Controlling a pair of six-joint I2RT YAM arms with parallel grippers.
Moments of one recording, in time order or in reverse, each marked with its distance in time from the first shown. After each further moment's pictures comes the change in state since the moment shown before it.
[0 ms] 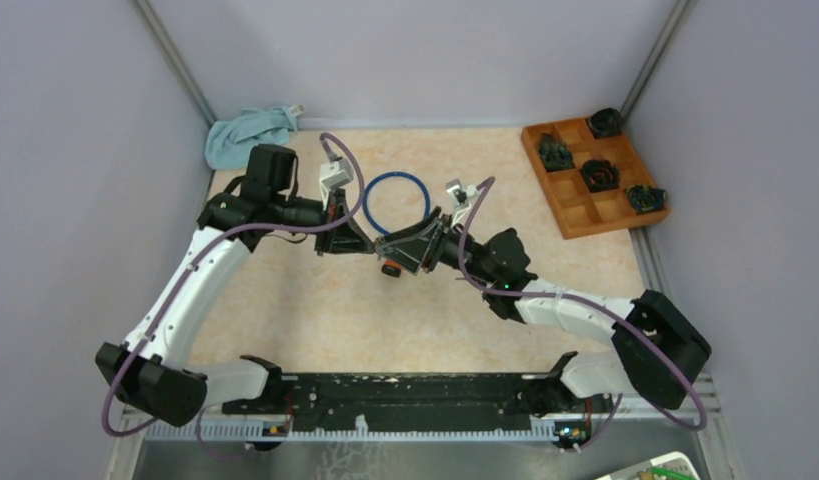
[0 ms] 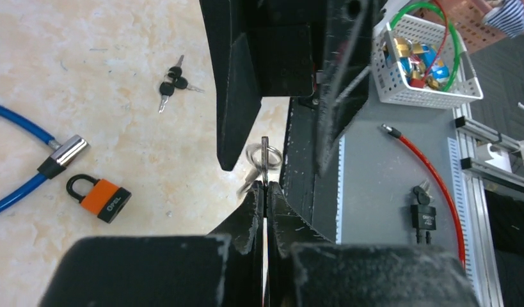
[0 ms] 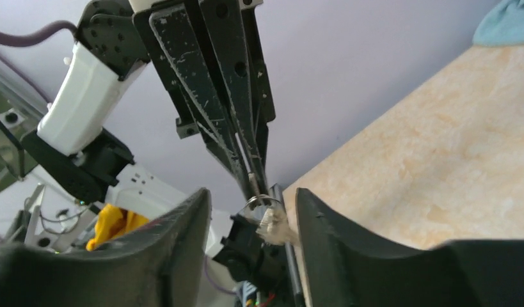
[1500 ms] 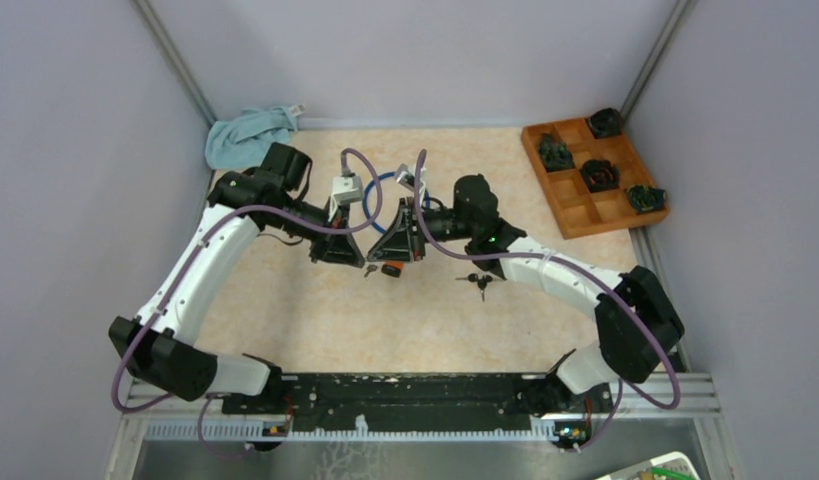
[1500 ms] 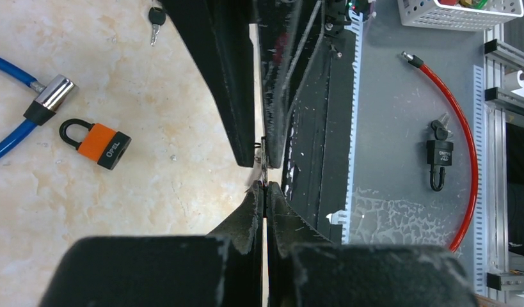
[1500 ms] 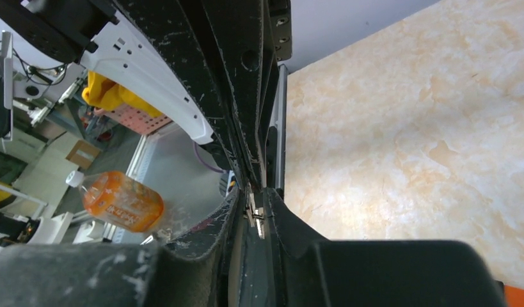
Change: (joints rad) left arm -0.008 0.134 0.145 -0.443 -0.110 0.412; right arm -0.096 0.156 0.373 -0.613 -0.568 -0.352
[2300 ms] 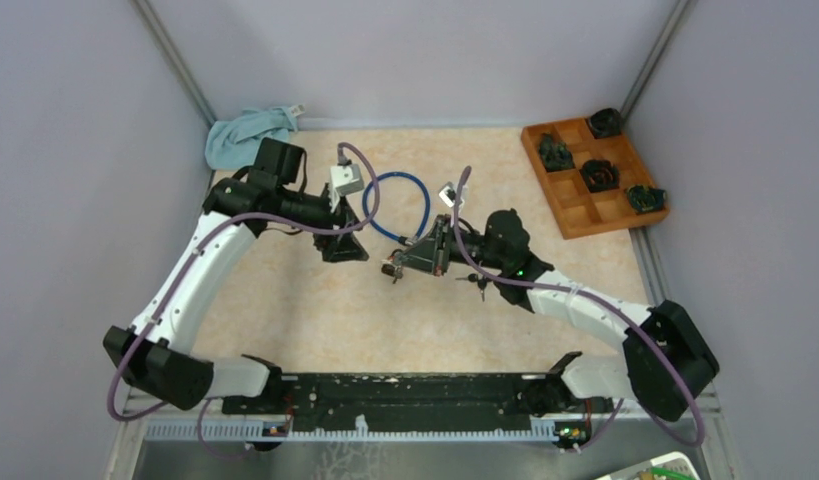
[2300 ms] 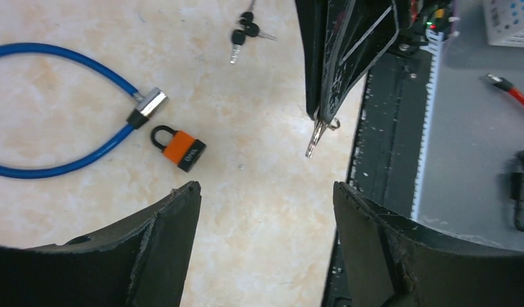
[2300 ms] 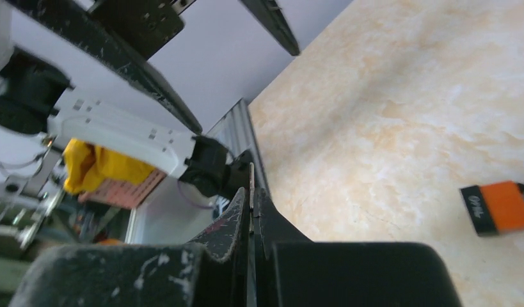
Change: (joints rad) left arm 0.000 -0.031 -0.020 0.204 -0.117 -0.100; right arm -0.043 -0.196 -0.294 0.113 0.244 0.177
